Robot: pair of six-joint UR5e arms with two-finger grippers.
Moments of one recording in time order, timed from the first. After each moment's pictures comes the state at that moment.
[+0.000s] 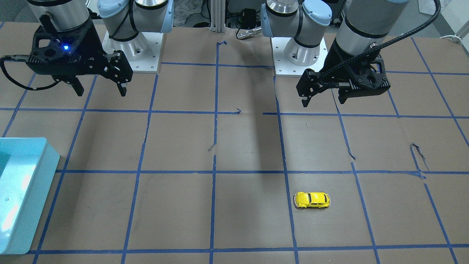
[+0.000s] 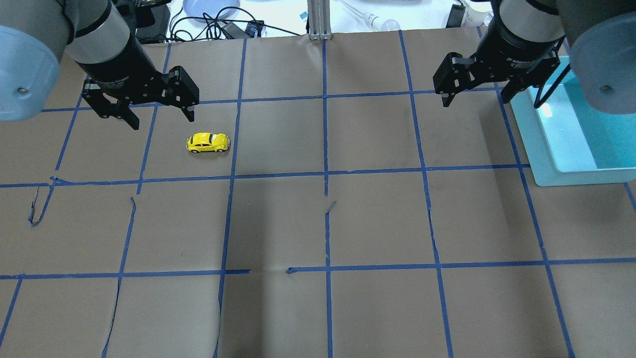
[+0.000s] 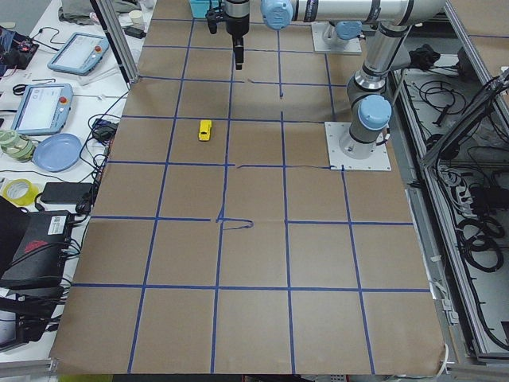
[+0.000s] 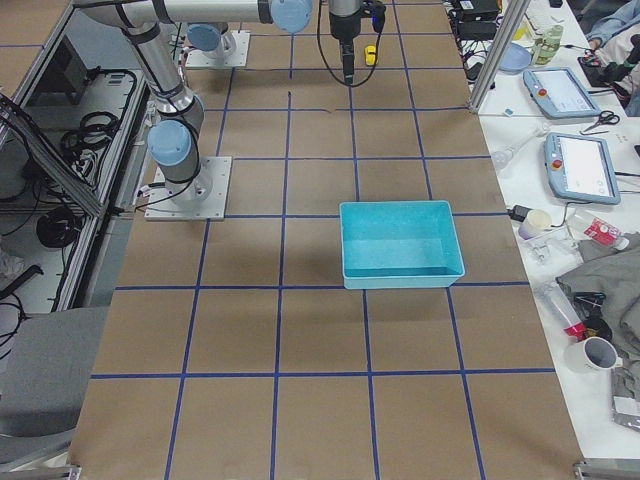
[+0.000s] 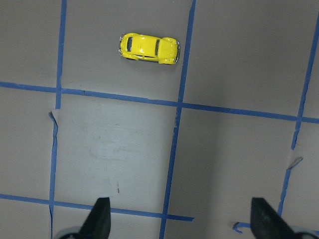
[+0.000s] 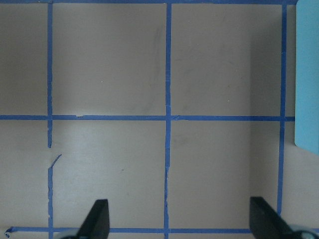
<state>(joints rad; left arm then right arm) -1.55 -1.59 -1.58 -1.54 1.58 -0.10 1.56 -1.62 1.61 -1.68 -1.57 -0.02</state>
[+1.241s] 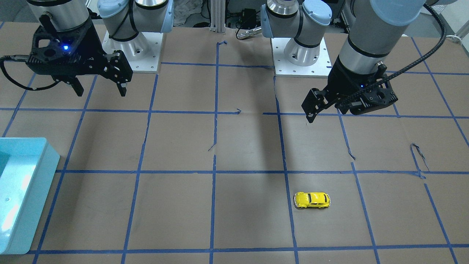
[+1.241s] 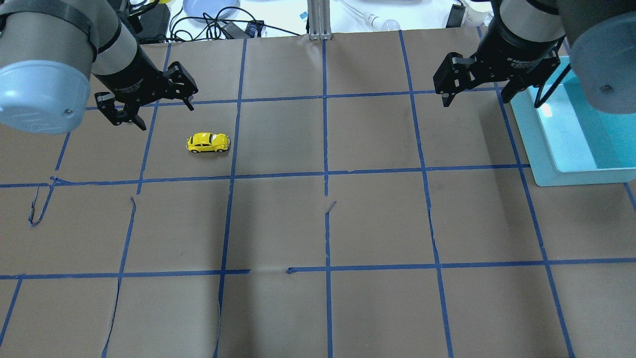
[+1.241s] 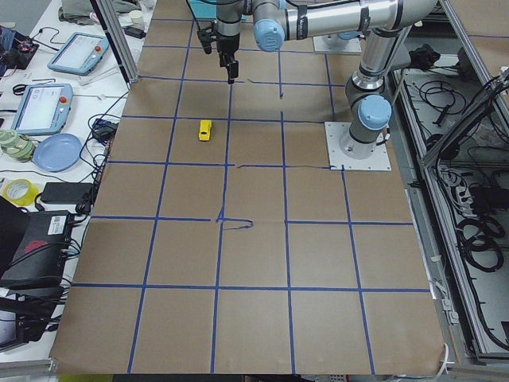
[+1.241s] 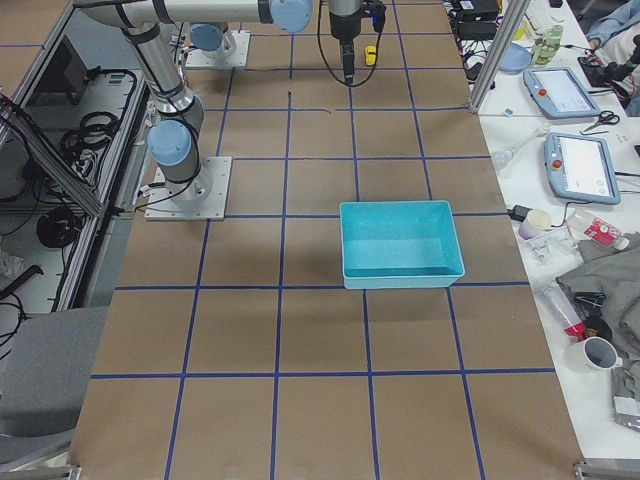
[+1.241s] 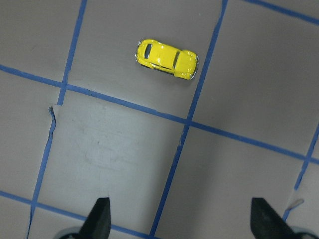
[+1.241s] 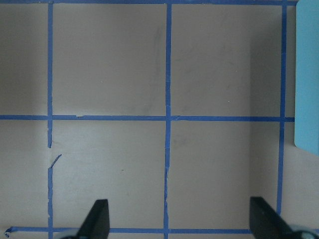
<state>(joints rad) -1.50 -1.65 -1.68 -1.26 1.58 -0.45 1.56 -1.62 1.61 -1.68 -1.57 -0.03</state>
